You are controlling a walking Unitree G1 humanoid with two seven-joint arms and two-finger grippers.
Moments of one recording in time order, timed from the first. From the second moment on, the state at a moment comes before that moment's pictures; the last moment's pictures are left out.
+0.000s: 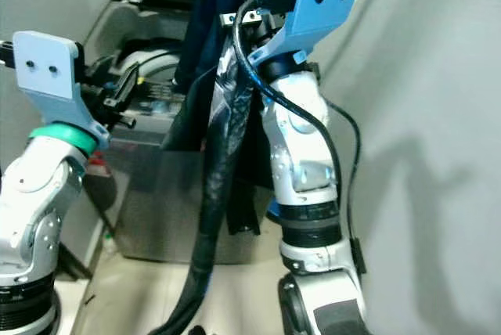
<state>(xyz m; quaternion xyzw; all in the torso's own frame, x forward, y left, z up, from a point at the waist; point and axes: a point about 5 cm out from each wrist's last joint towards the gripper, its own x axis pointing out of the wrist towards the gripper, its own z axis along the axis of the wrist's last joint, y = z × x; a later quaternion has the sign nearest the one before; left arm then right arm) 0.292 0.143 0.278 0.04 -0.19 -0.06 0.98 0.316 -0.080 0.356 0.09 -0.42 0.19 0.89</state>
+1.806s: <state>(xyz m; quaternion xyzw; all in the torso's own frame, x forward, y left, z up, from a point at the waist) 0.285 0.125 0.291 0.06 -0.25 -0.13 0.96 0.306 -0.054 0.366 0.05 -0.42 0.33 0.84</state>
